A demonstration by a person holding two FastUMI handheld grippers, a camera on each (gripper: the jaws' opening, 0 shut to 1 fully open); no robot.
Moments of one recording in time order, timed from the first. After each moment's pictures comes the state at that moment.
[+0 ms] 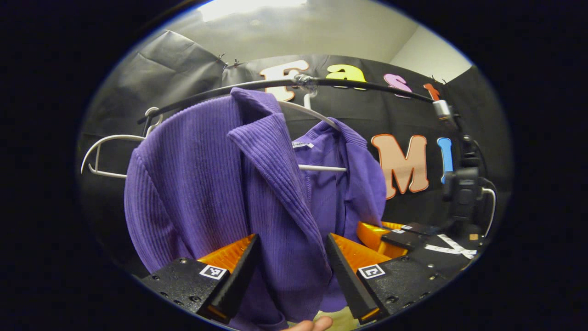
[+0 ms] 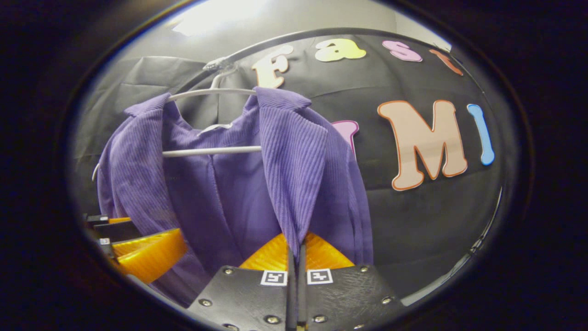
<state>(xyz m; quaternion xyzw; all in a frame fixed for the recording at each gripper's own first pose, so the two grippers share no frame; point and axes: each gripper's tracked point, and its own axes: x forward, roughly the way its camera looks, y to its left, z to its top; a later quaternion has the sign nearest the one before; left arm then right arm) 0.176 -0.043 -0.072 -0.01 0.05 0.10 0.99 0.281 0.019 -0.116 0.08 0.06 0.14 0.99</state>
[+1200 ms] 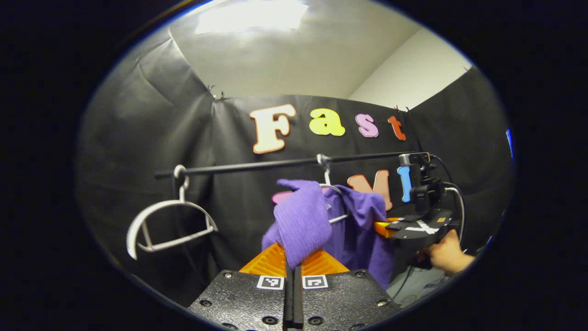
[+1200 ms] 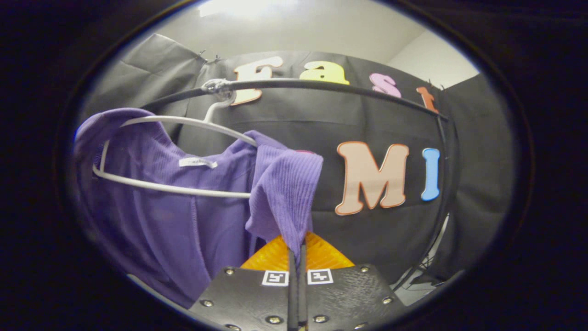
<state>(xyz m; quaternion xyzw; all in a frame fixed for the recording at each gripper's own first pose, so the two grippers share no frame) 0.037 0.075 0.074 0.06 -0.06 -0.03 1.00 0.233 -0.014 -0.024 -0.03 0.04 -0.06 1.00</state>
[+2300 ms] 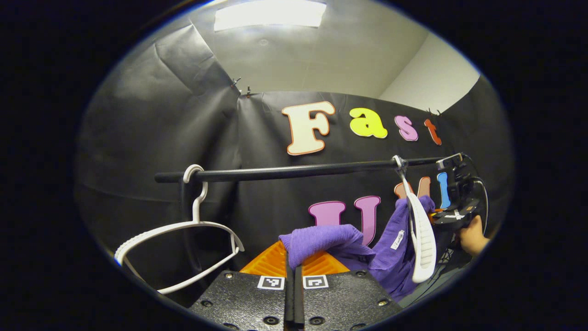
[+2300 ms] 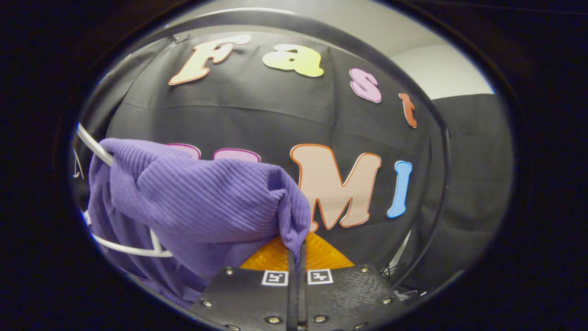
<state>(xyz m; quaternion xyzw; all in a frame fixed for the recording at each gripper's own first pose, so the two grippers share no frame) 0.172 0.164 0.074 0.01 -0.07 0.03 1.00 0.382 -0.129 -0.015 -0.07 0.05 -0.20 0.98</state>
